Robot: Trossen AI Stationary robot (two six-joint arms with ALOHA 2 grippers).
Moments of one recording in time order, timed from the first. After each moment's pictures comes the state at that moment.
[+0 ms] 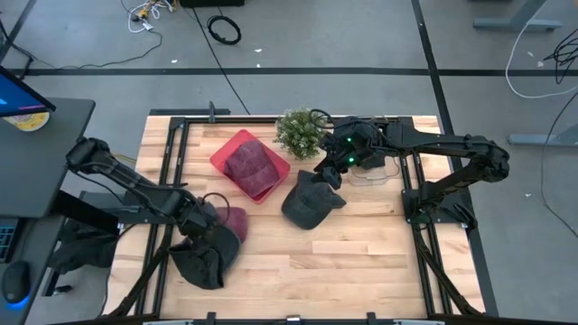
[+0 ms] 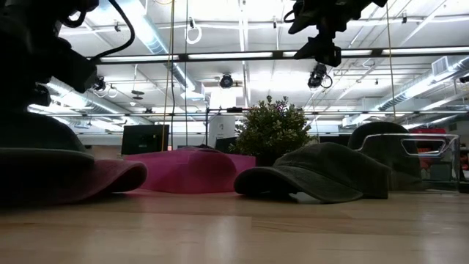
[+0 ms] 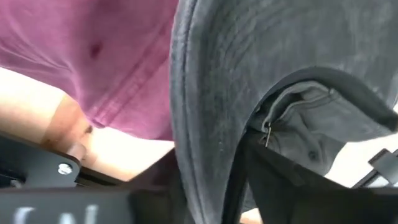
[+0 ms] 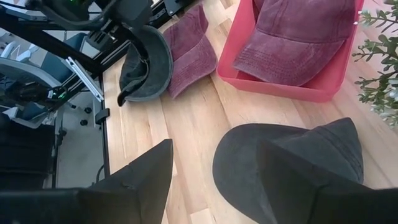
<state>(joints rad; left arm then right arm) -0.49 1.16 0.74 -1.01 0.15 -1.09 -0.19 1.38 1.29 -0.65 -0.32 0.44</state>
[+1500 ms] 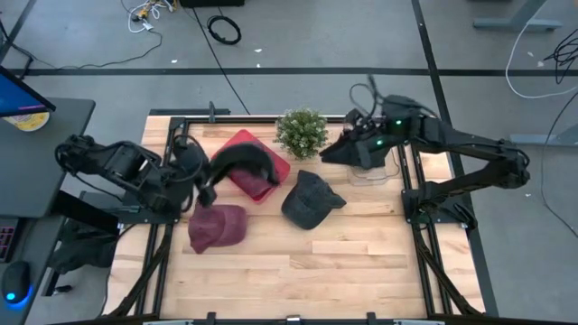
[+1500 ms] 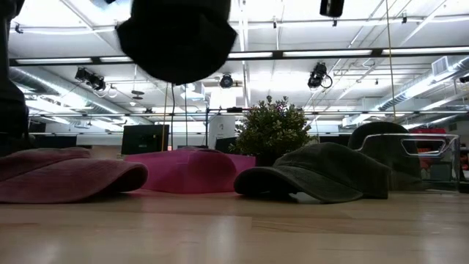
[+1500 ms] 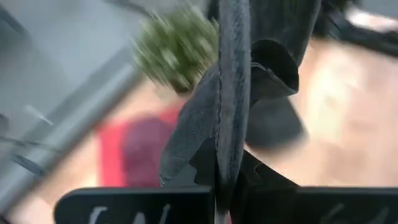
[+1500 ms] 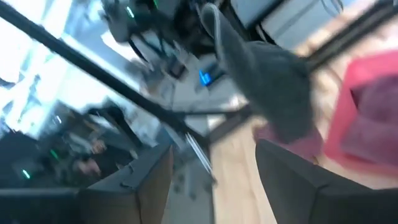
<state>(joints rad) -0.39 1.12 1.46 -1.23 -0.77 -0.68 -0.21 1.17 1.29 -0.33 -0.47 0.75</state>
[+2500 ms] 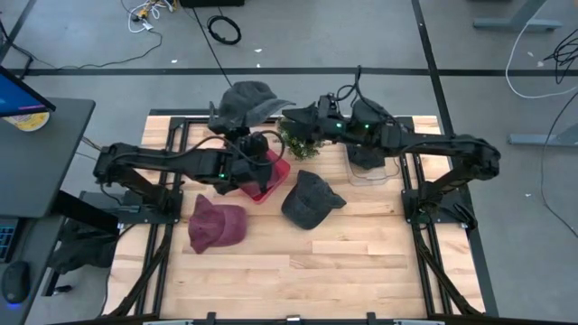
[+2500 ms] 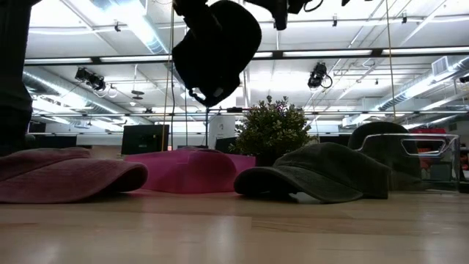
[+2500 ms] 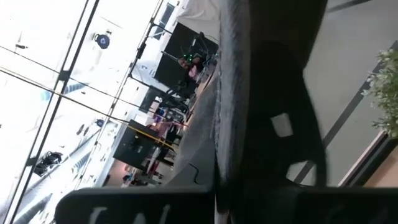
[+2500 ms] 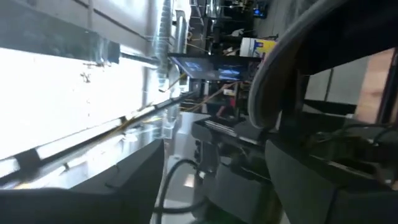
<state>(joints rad) -0.09 1.53 1.46 -0.71 -1.57 0.22 -0.19 1.47 1.29 0.35 -0.05 1.48</state>
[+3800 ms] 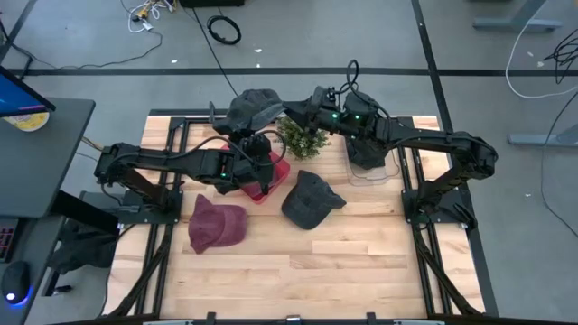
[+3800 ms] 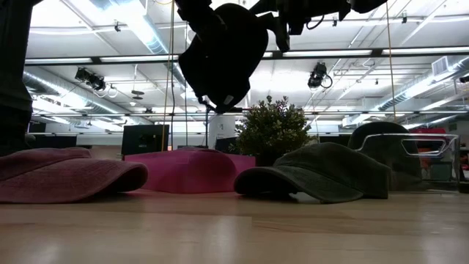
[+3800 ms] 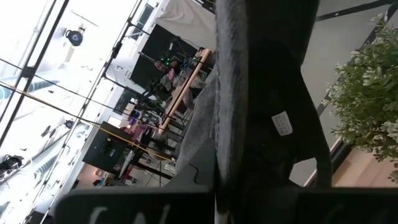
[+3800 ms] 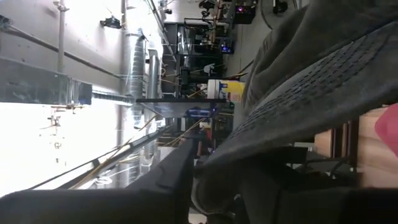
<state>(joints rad) -0.09 1.54 1.46 -0.71 -1.46 0.15 -0.29 1.50 1.29 0.27 0.03 1.52</state>
